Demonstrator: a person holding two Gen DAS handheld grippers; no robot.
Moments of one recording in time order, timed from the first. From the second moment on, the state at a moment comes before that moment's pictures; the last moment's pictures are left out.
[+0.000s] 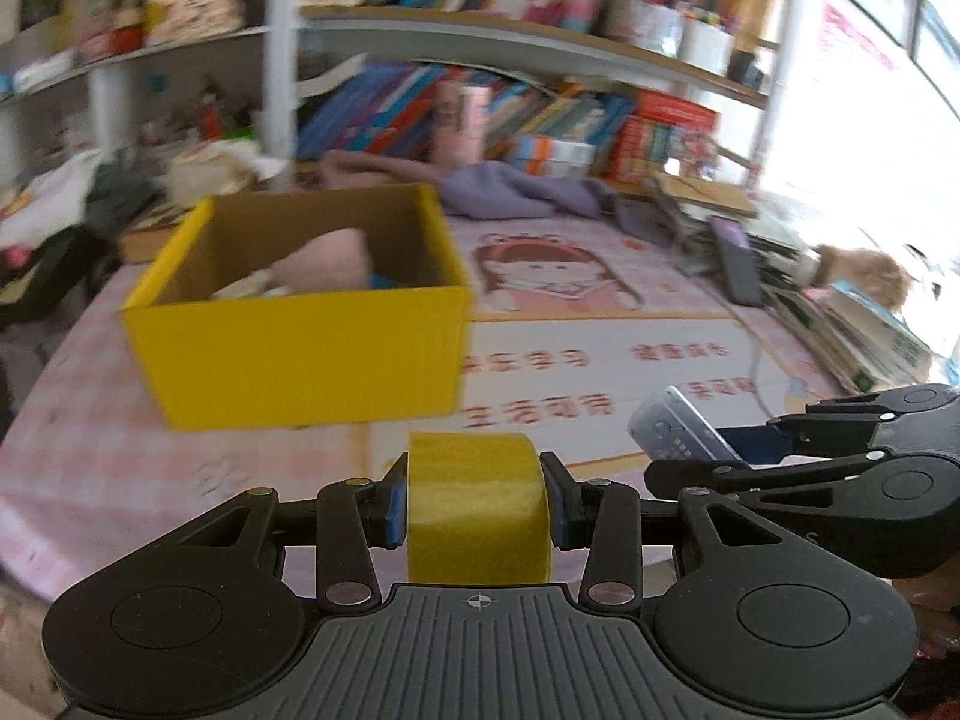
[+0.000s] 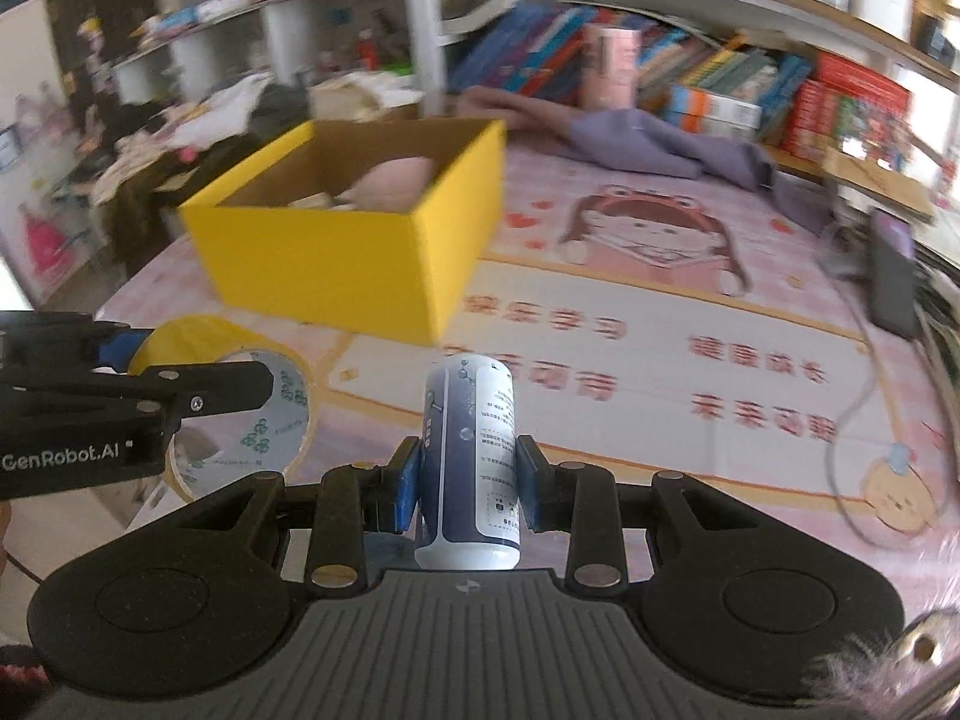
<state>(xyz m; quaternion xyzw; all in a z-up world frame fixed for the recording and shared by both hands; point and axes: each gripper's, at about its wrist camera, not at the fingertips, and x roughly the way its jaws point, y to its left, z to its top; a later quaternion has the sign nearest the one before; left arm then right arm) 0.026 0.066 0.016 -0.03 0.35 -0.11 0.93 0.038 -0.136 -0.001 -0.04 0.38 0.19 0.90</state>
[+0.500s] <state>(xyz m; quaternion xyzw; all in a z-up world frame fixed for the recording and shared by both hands) 0.008 0.131 0.021 -0.07 0.33 -0.01 0.94 0.051 -0.057 0.003 -0.09 0.37 0.29 0.88</state>
